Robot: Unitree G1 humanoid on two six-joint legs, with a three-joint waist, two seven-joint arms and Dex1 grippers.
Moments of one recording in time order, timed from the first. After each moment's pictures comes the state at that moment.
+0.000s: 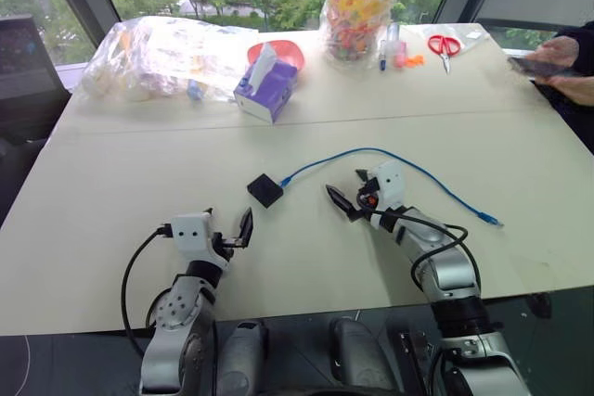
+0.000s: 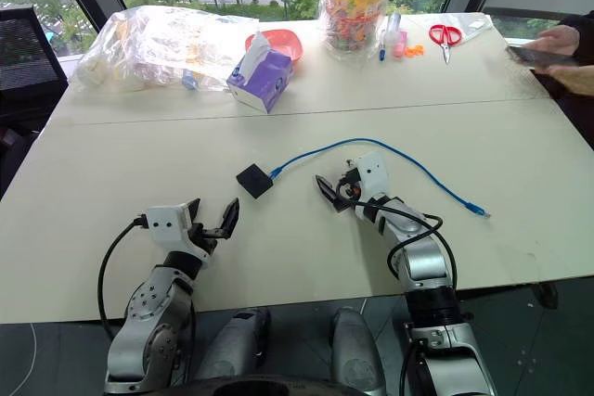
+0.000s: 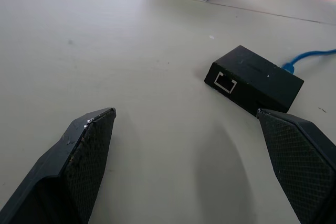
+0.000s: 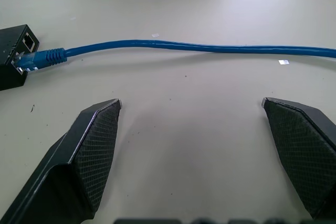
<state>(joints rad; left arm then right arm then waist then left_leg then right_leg) 0.24 0.02 0.00 -0.41 -0.21 0.26 -0.13 -0.28 -0.25 0.03 0.06 0.18 0.32 0.47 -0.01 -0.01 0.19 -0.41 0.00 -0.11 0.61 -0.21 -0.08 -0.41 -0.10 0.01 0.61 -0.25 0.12</state>
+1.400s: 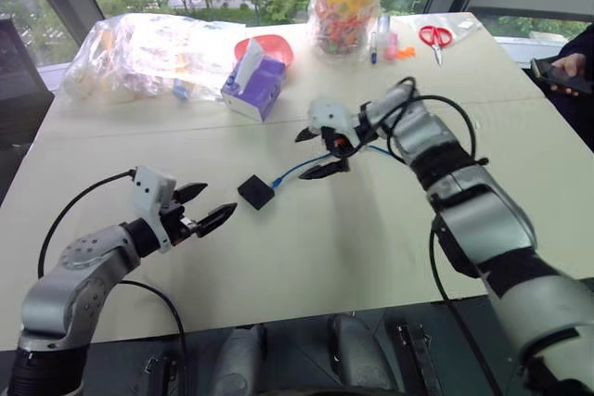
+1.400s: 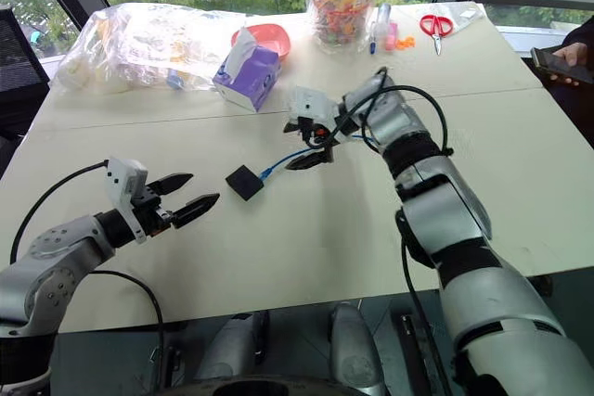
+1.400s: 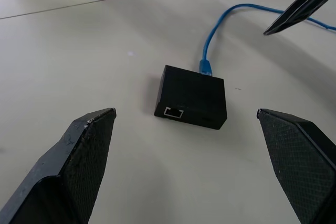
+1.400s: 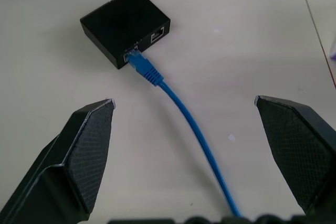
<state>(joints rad) 0.00 0.62 0.23 -0.39 -0.64 0.64 -0.62 -1.29 -0.31 0.45 1.13 -0.13 -0.17 1.32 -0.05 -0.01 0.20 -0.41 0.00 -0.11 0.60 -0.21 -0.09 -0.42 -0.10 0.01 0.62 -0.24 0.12</state>
